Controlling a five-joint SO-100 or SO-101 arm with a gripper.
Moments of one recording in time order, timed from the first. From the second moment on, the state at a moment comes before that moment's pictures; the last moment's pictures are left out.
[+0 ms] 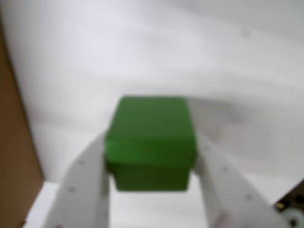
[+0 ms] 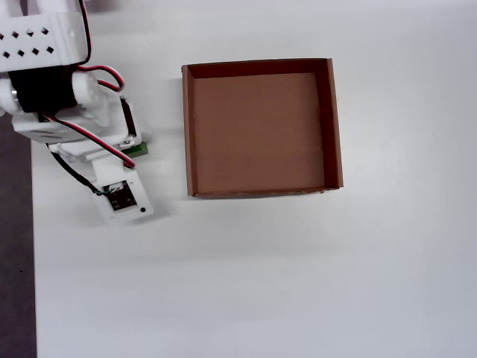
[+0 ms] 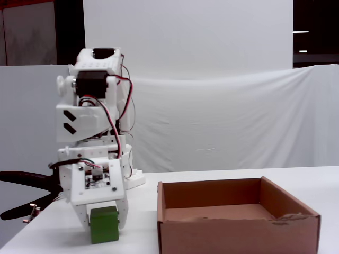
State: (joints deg) arm -5.9 86.7 113.2 45.3 -82.4
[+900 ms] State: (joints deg) arm -16.6 108.0 111.6 63.3 -79.1
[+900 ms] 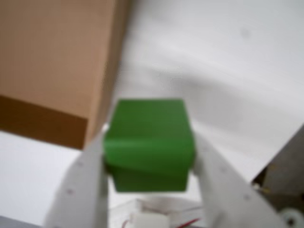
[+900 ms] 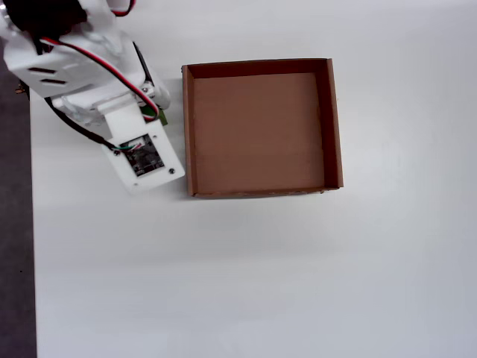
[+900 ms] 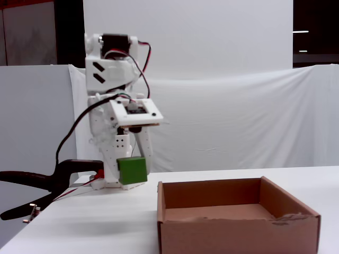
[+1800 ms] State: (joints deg) arm -32.3 92.7 102.7 55.2 -78.7
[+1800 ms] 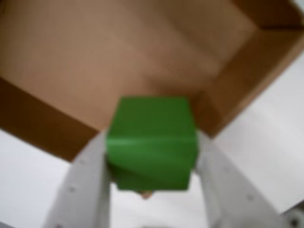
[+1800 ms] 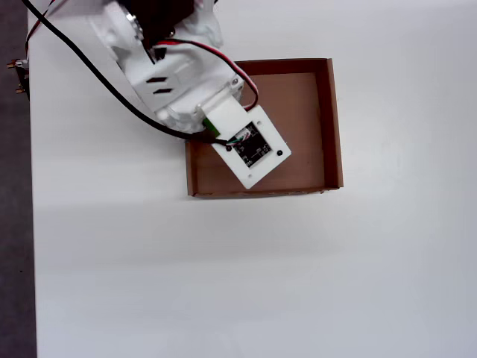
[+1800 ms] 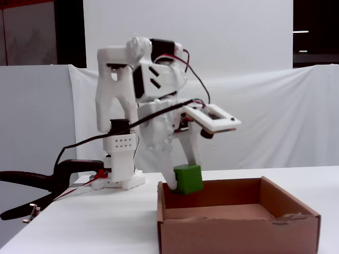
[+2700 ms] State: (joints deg) arm -40.1 79.1 97.1 56.7 -77.8
